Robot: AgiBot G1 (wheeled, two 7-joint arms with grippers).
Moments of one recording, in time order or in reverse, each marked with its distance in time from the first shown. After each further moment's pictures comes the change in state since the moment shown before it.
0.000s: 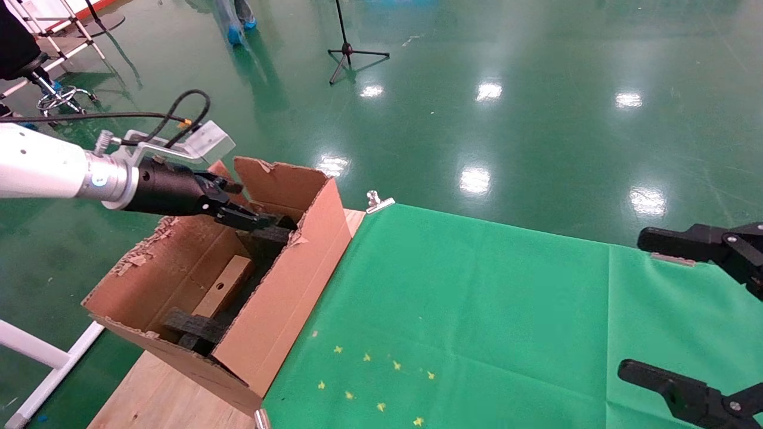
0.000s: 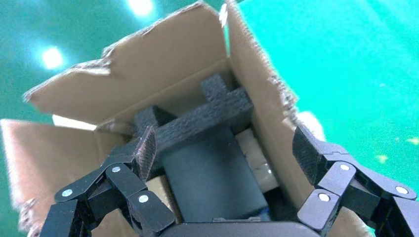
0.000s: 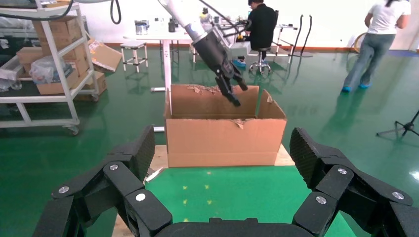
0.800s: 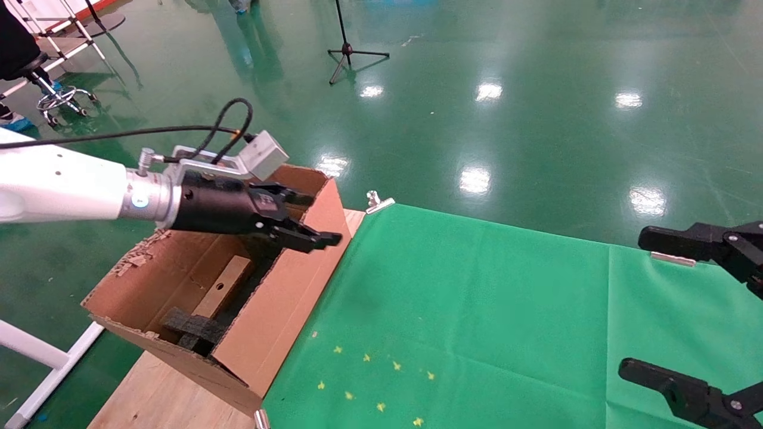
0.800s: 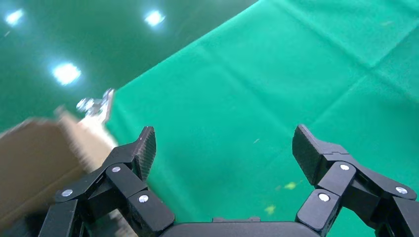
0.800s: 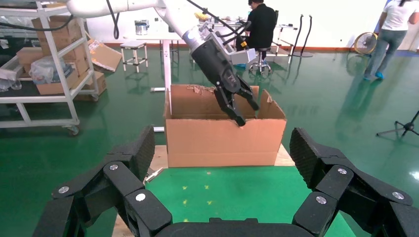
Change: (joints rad) left arm 0.230 0.001 -0.278 -0.190 -0.182 0.117 0.106; right arm 0.000 0.000 0.000 0.000 0.000 0.000 0.000
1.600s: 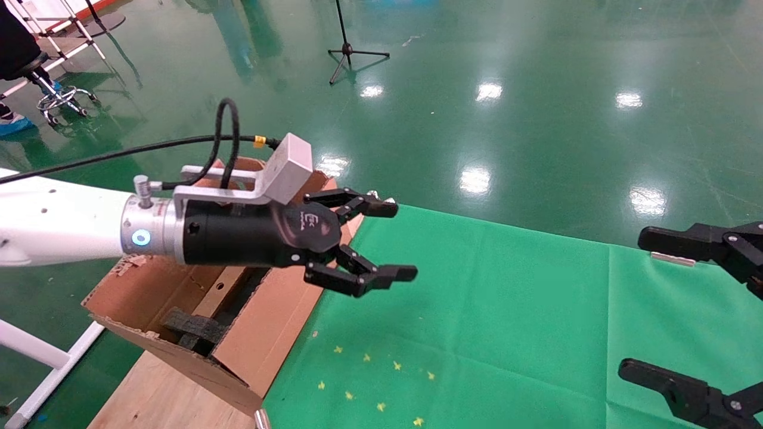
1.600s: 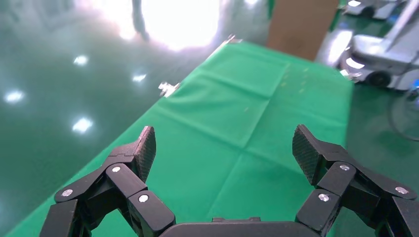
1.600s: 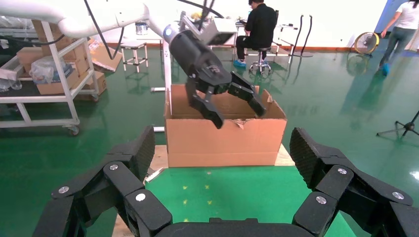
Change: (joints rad) left arm 0.302 -0.003 -0.366 -0.264 -0.241 0.158 0.135; right arm 0.000 0.000 0.000 0.000 0.000 0.000 0.000
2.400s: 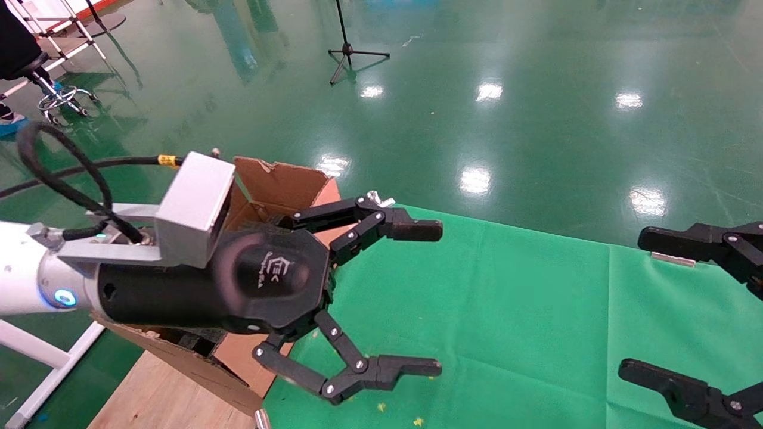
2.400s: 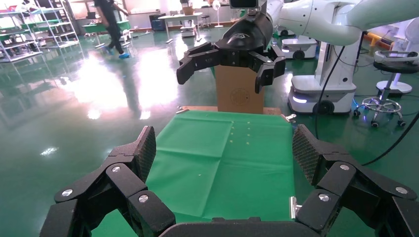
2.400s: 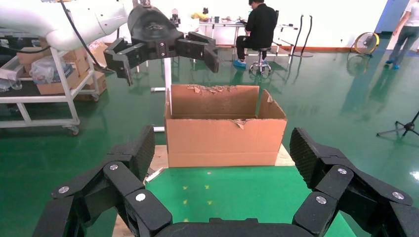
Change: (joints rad) left arm 0.240 -0.003 -0.291 -0.210 -0.192 0.126 0.105; right arm 0.000 0.000 0.000 0.000 0.000 0.000 0.000
